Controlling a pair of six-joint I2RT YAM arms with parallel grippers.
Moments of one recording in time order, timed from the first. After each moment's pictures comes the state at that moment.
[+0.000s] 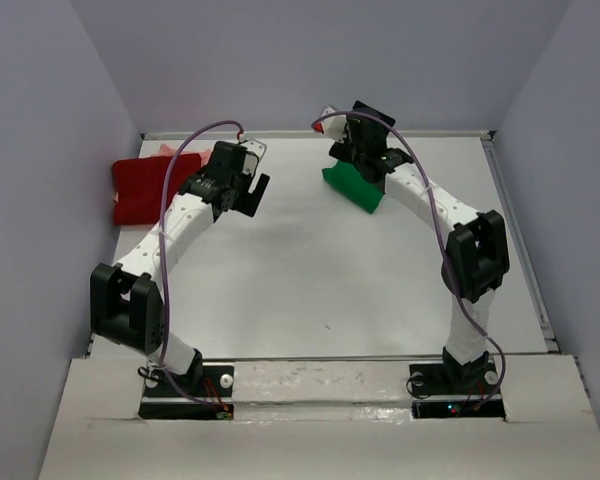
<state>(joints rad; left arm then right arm) -0.37 1.53 1.32 -0.58 -0.23 0.17 0.47 1.97 1.77 -0.19 0.52 -0.94</state>
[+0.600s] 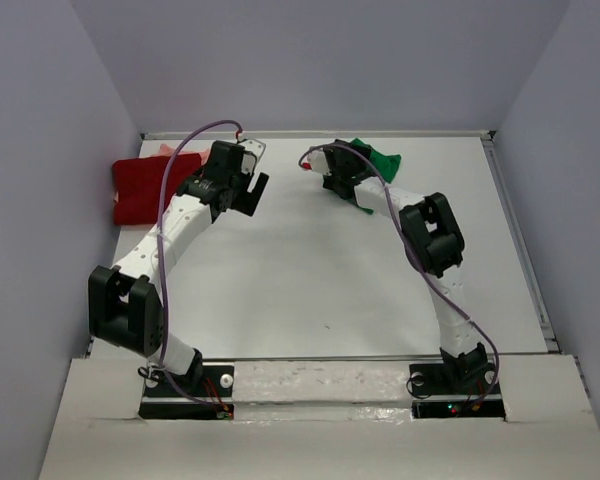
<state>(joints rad) -0.36 1.52 1.31 -0.56 -0.22 0.19 0.50 2.31 1.81 -0.11 0.59 -1.04</state>
